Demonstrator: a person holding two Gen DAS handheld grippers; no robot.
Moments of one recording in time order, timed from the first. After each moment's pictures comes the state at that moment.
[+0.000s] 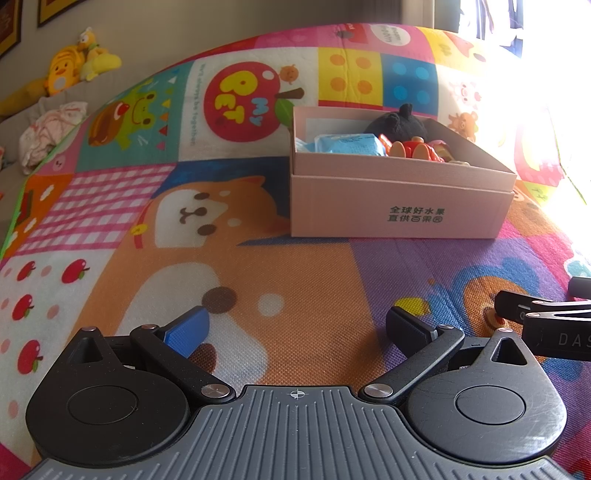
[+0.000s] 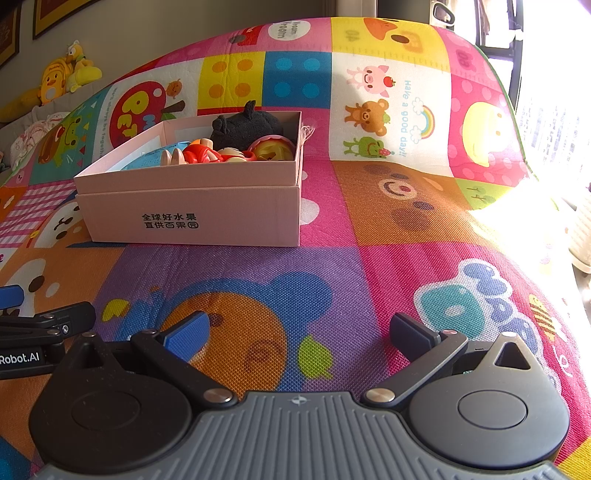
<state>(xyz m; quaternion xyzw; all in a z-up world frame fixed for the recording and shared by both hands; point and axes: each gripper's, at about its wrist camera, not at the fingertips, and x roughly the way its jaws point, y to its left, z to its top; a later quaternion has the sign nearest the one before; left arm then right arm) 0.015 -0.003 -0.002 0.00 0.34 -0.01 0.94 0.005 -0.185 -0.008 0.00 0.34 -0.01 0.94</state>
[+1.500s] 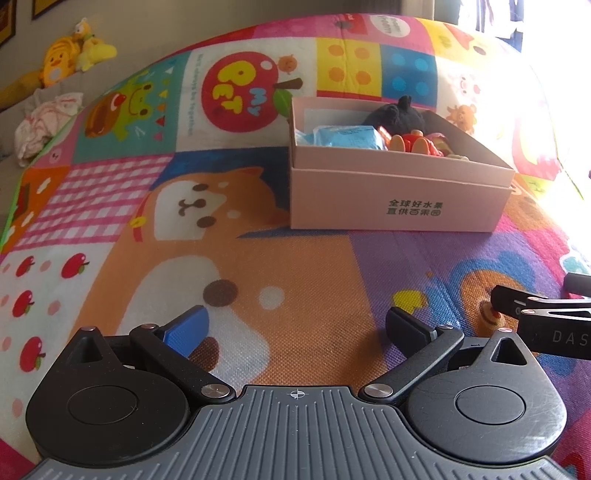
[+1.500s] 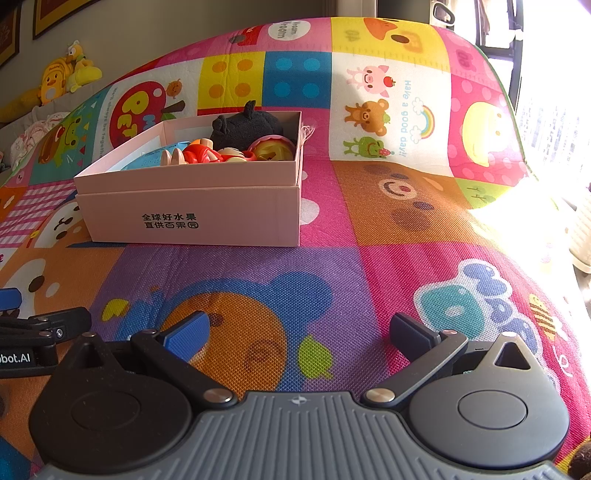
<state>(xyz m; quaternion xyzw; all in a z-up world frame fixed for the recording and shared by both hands) 0.015 0.000 0.000 0.00 0.36 -0.01 0.93 0.005 -0.184 -0.008 0.00 0.34 -0.01 0.94</state>
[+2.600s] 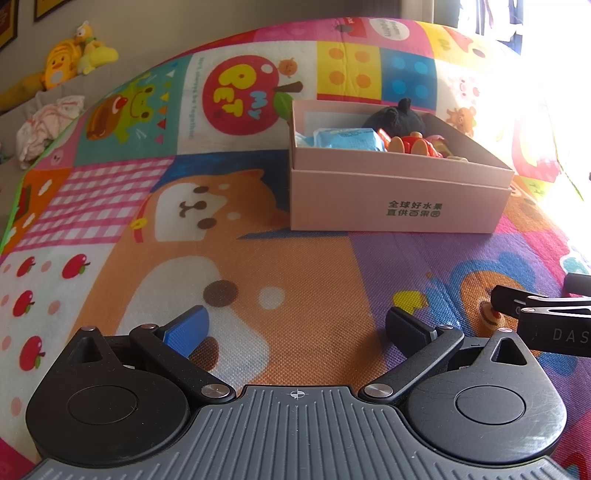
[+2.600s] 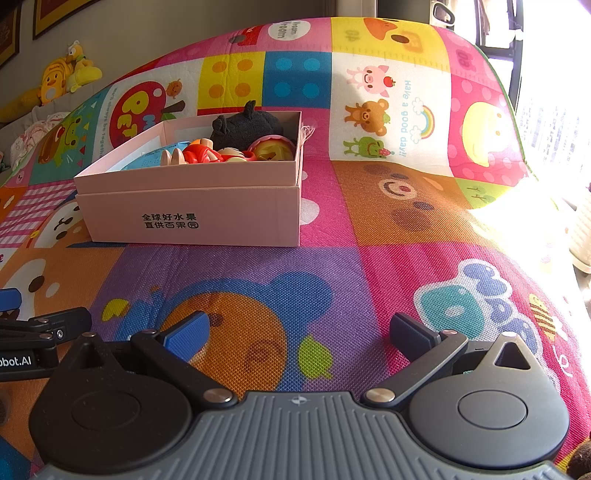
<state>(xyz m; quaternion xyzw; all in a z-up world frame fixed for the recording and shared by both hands) 0.013 -0.001 0.000 0.00 0.36 -0.01 0.93 0.005 -0.184 -0.007 0.00 0.34 -0.01 0.94</state>
